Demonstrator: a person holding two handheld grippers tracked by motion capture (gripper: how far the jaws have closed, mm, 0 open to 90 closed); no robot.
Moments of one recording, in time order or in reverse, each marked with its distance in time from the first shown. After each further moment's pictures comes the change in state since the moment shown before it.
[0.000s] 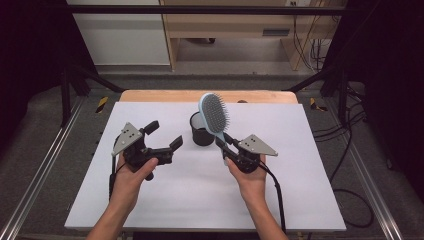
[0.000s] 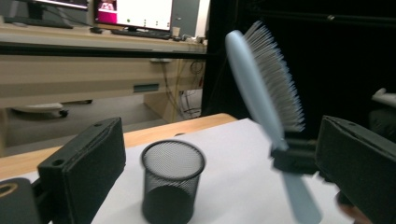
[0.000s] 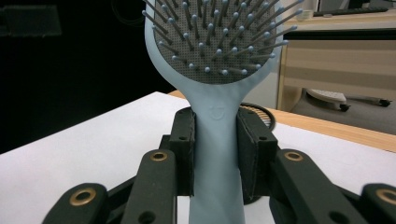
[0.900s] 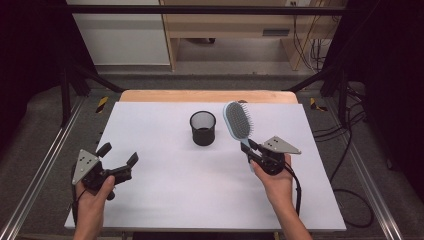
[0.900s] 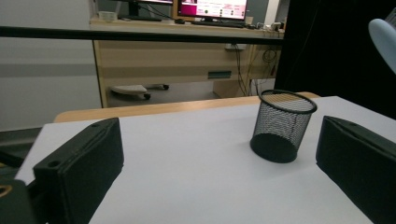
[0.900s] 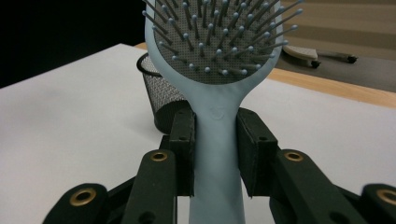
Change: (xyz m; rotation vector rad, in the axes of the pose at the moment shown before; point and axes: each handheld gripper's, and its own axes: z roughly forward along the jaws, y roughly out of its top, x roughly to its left) left arm 0.063 -0.058 -0.087 0.030 0.296 0.030; right arm -0.049 -0.005 -0.042 0.179 -0.094 -0.008
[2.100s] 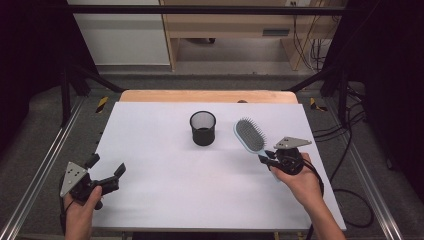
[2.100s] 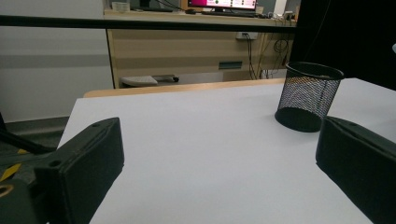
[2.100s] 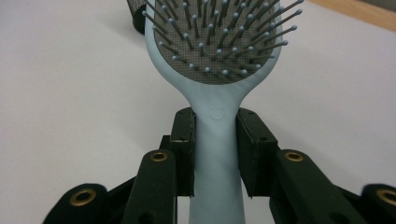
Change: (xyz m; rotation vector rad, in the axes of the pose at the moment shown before) left arm 0.041 -0.039 -0.030 0.012 0.051 0.006; right arm -0.046 -0.004 -0.026 0.361 0.045 -0.090
